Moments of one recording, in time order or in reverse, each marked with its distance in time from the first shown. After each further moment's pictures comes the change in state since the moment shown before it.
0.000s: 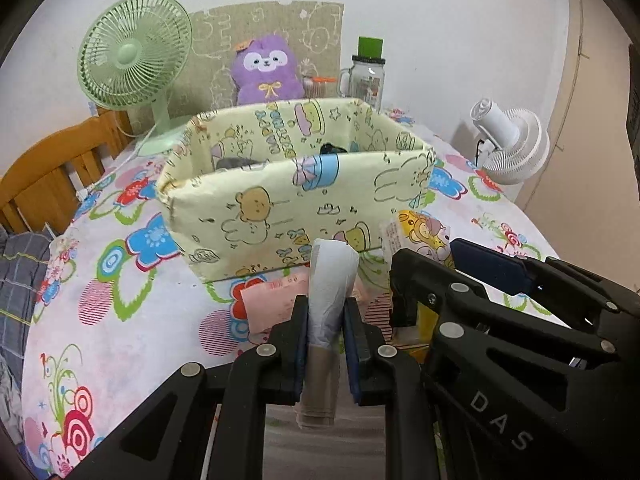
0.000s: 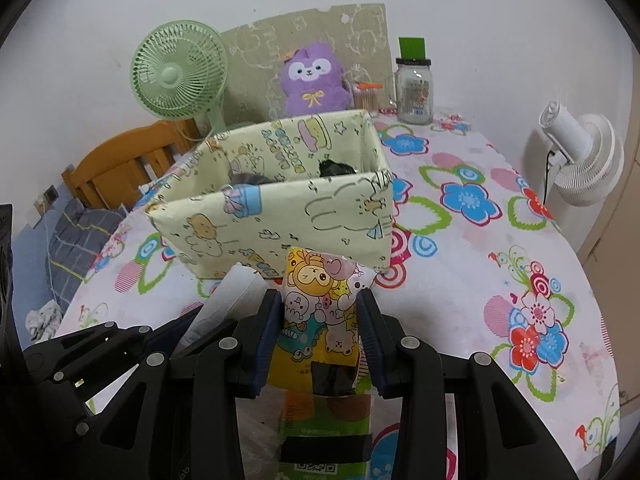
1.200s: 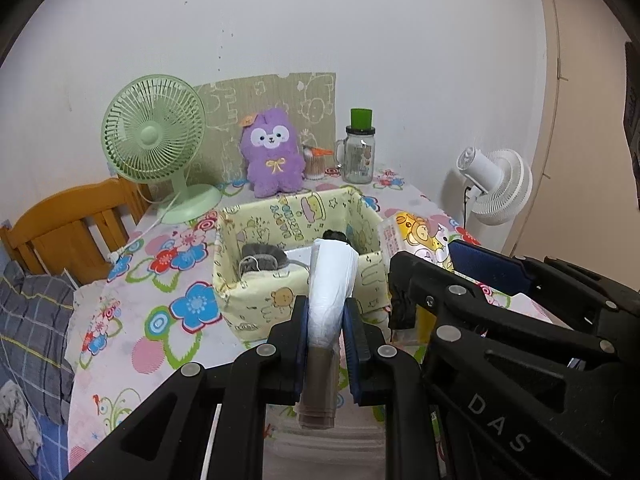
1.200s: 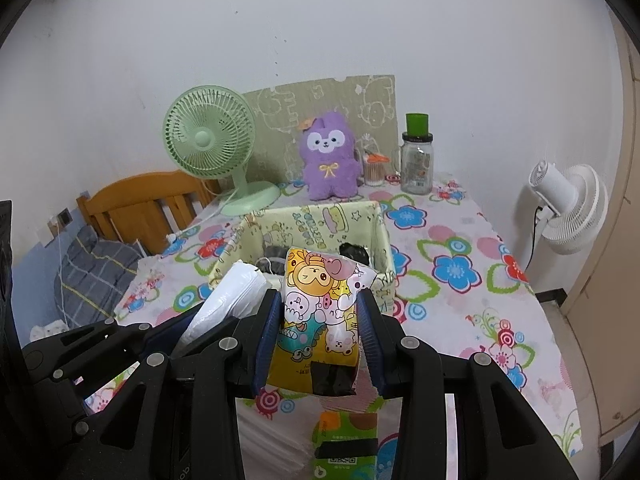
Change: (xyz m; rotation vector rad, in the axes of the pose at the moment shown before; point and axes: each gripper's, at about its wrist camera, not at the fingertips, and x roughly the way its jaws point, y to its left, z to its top) left arm -0.080 -0.002 0.034 0.047 -0.169 0.016; right arm -0.079 0.026 0.037 -0.034 -0.166 -0.001
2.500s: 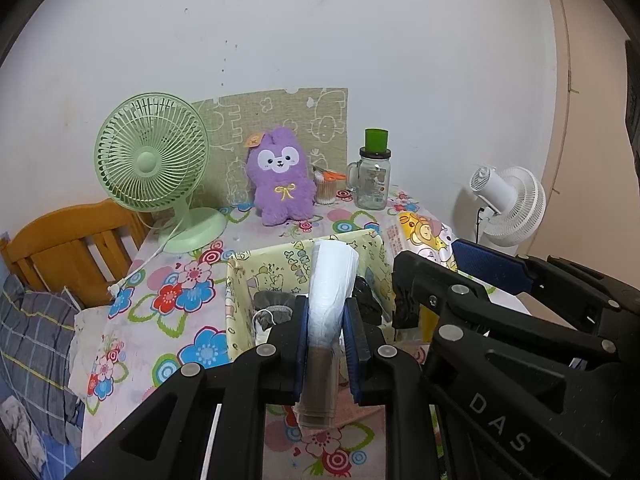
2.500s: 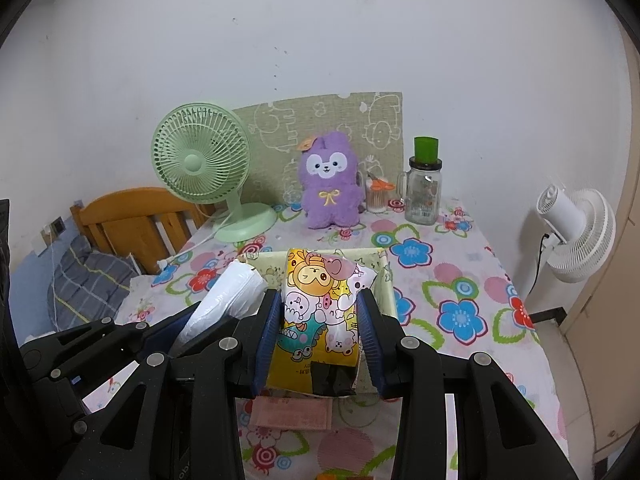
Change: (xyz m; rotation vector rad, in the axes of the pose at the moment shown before) left arm 0.030 0.022 0.049 -0.003 -0.025 0.009; right arm 0.037 0.000 0.055 -0.018 -0.021 -0.012
